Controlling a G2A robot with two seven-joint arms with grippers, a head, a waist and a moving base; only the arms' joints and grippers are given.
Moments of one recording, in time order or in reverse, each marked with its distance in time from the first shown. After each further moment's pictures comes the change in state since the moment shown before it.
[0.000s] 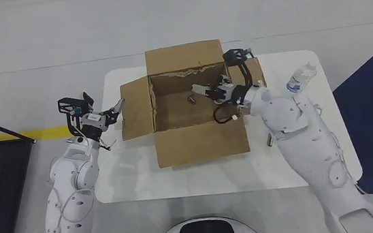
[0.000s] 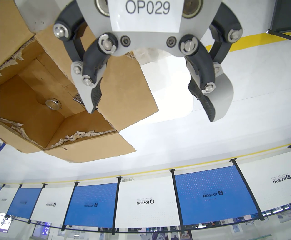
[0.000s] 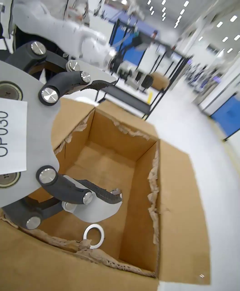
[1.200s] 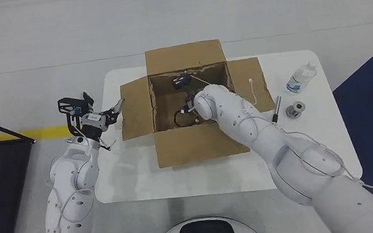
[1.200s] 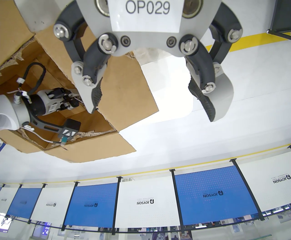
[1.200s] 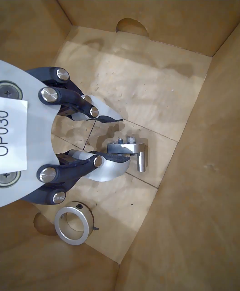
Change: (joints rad) left arm 0.000 0.000 0.000 0.000 0.000 0.000 0.000; right arm 0.521 -0.381 -0.640 1.073 -0.193 0.070 -0.138
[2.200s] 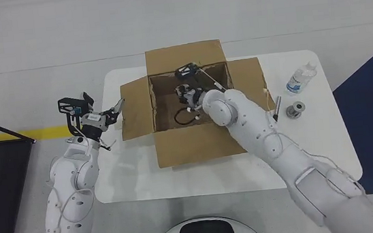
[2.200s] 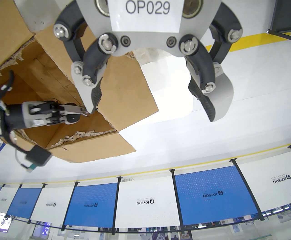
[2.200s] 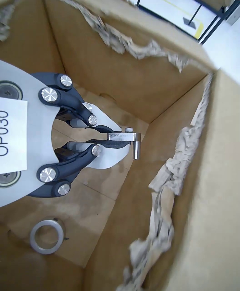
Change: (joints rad) left arm 0.000 0.000 0.000 0.000 0.000 0.000 0.000; right arm -0.327 0.200 0.378 -0.597 -0.126 -0.141 -0.137
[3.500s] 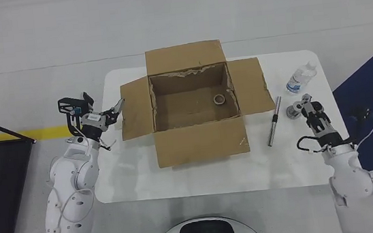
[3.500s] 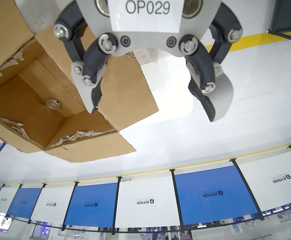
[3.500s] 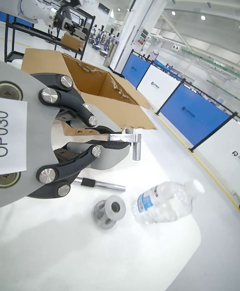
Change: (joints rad) left arm 0.000 0.000 0.000 0.000 0.000 0.000 0.000; right arm -1.012 0.151 1.000 -0.694 0.453 -0.150 -0.314
